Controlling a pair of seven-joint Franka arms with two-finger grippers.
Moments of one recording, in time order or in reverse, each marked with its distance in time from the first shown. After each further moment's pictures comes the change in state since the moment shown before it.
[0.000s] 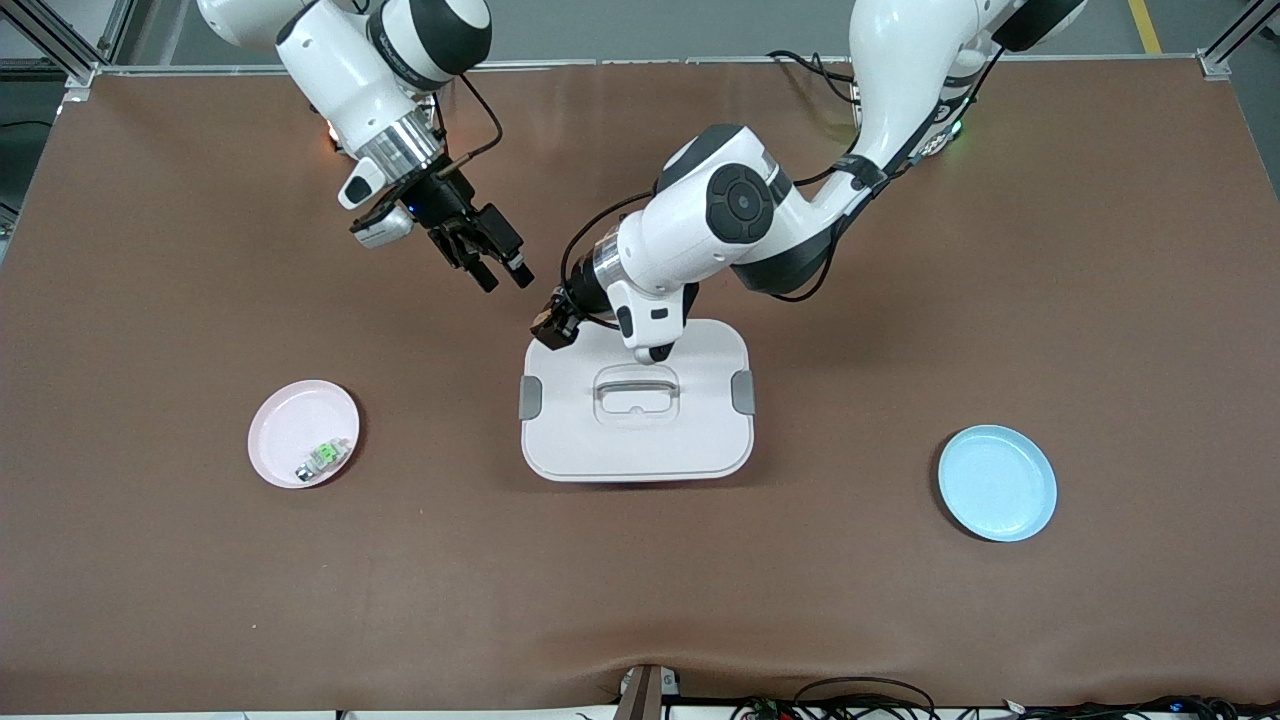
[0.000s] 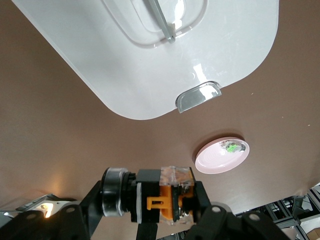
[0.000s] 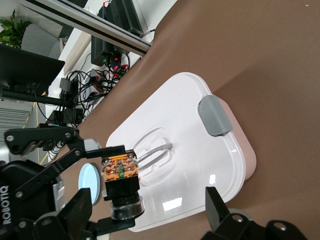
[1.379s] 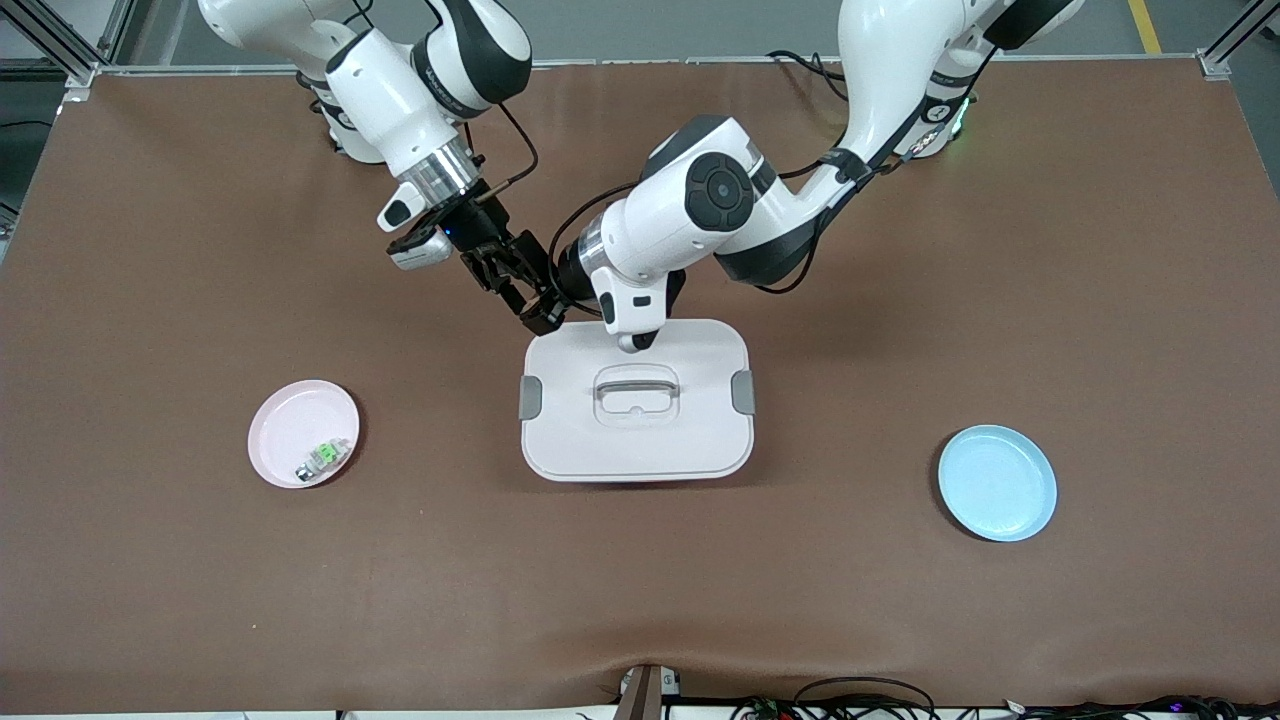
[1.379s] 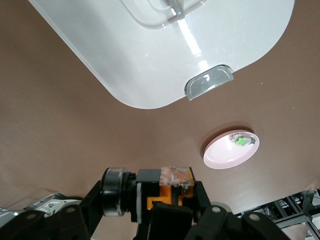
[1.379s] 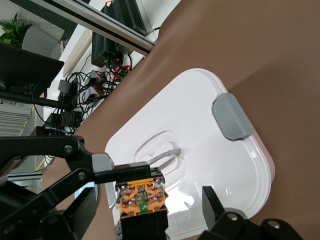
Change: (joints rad) left arm -0.029 0.002 0.002 0.000 0.000 -0.001 0.008; right arm 0.052 0.145 0.001 0.095 0.011 0.098 -0.001
